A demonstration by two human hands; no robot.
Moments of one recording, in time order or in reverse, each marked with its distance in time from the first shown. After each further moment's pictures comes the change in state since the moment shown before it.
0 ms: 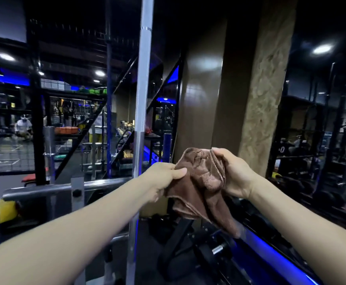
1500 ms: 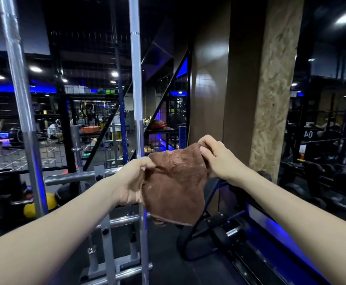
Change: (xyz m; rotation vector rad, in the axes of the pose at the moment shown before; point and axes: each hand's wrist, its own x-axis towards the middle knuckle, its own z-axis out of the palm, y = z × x) left_hand -0.103 -0.008 0.001 -0.021 0.096 -0.280; right_hand -0.060 0.012 -0.014 -0.975 0.052 -0.401
